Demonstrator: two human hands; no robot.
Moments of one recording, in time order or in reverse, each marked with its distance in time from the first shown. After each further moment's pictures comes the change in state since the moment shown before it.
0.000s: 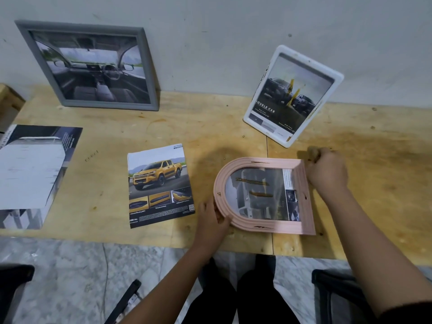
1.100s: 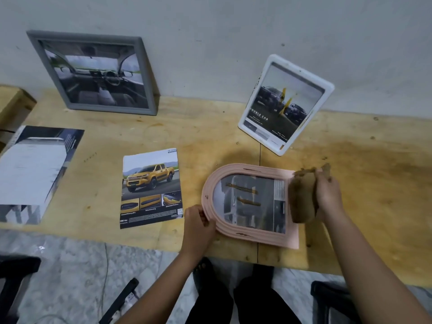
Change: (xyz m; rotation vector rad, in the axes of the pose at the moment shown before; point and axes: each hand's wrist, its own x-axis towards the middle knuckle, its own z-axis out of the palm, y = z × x) left_hand 0.005 -0.004 0.013 0.083 0.145 -0.134; right_hand 0.010 0.046 0.011 0.808 -0.178 0.415
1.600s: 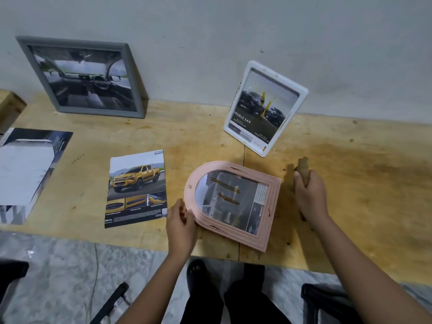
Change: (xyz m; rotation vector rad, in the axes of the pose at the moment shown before) left_hand -0.013 0.015 0.008 -0.094 0.255 0.019; right_hand 0.008 0.012 -0.021 -0.487 0.036 -0.545
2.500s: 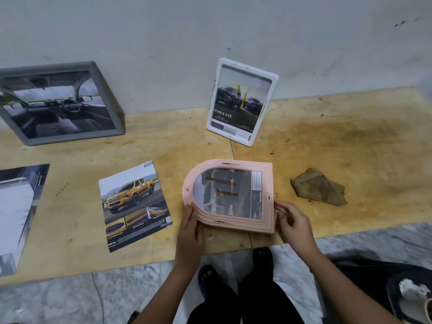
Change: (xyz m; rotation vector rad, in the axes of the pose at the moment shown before) left_hand 0.005 -0.043 -0.014 0.160 -0.226 0.550; right_hand -0.129 0.037 0.028 0.350 -0.112 0.002
